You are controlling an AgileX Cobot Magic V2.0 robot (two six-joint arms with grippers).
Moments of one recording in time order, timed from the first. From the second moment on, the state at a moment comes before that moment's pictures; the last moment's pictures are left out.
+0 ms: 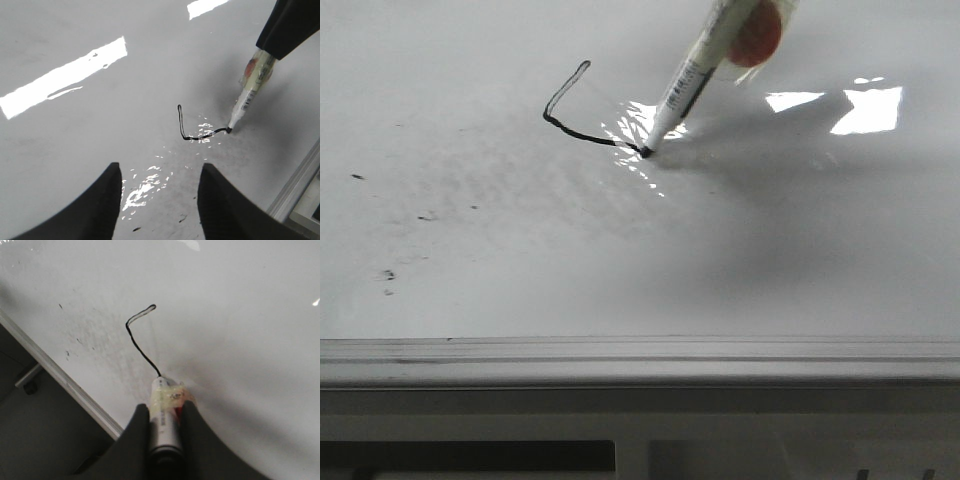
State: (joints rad) left arm -0.75 0.49 -0.38 0.35 0.09 -0.12; right arm 0.69 1.11 -1.04 0.04 0.72 0.05
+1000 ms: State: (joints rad) left arm -0.74 0.67 -0.38 0.34 -0.06 -0.12; right arm 0.83 1.13 -1.10 -0.03 0.61 0.11
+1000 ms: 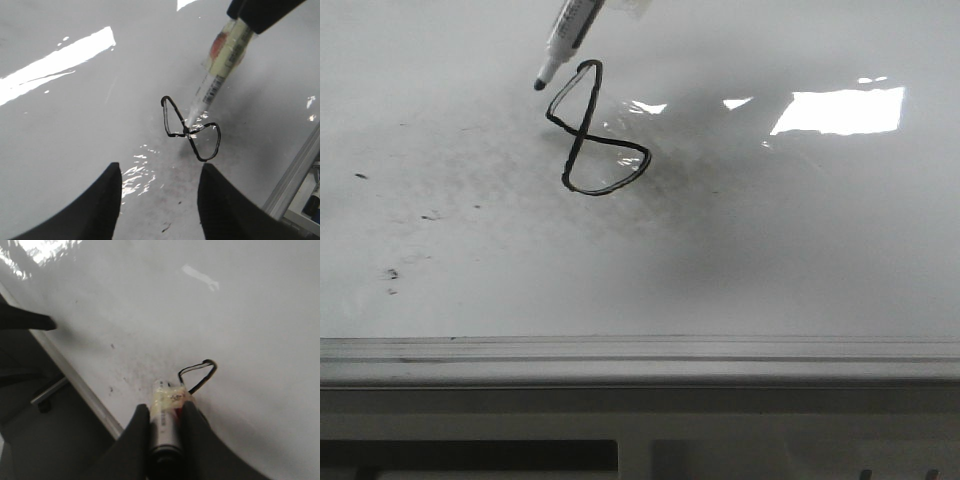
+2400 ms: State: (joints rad) left arm -0.83 1.11 -0.38 0.39 -0.48 -0.10; right arm 0.90 1.21 -1.10 0.03 0.70 0.12
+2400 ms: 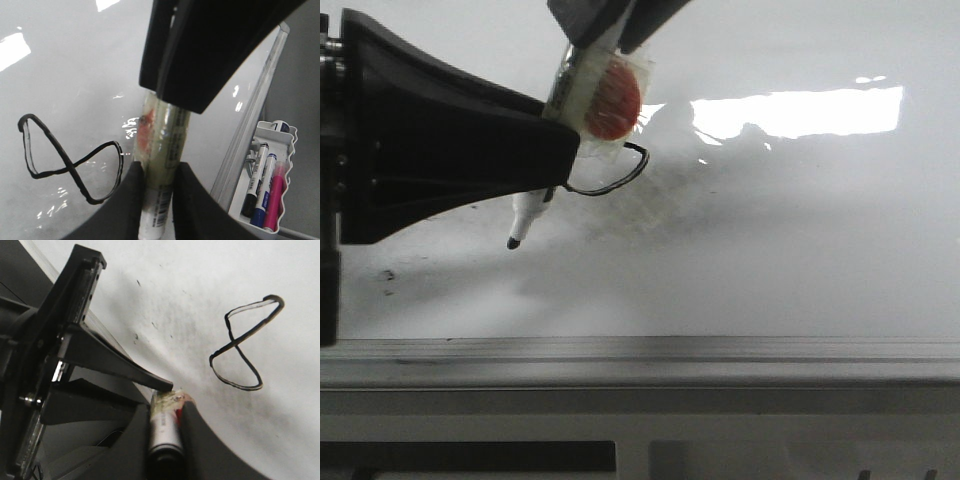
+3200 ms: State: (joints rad) left arm -0.77 0.93 -0.38 -0.39 -0.11 -0.12; right arm 0.89 1.11 -1.10 0.06 0.64 0.12
